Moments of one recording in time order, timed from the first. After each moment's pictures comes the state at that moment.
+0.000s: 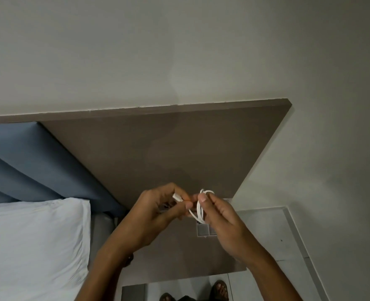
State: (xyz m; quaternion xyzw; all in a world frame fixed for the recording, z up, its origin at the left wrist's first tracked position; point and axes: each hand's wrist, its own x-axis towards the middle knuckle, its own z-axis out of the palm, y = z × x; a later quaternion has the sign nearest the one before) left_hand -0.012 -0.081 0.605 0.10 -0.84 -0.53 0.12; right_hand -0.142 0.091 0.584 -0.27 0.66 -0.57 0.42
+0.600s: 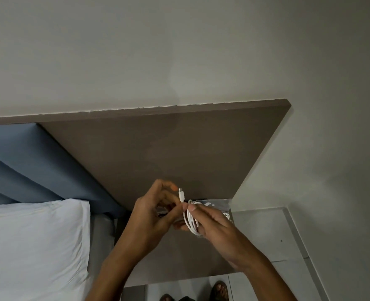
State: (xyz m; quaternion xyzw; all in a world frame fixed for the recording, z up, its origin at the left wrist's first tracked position) left_hand -0.008 -0.068 0.592 0.19 -0.81 -0.51 0.21; right_hand -0.131 0.086 0.585 -0.21 0.61 -0.56 0.51
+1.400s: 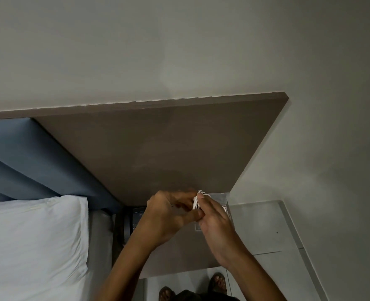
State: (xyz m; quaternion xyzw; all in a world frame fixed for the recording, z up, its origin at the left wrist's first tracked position) left_hand -0.026 -0.049 0.601 0.24 -0.81 -0.53 0.05; right_hand -0.114 0.078 0.554 -0.05 0.62 -0.64 0.45
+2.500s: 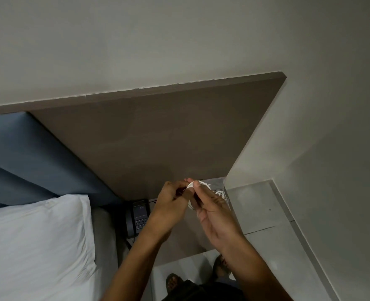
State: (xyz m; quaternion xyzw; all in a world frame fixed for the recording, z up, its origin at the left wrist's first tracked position) left_hand -0.001 -0.063 0.574 0.33 -0.69 -0.64 0.04; right_hand -0.069 0.047 0.543 0.05 0.45 -0.79 0.42
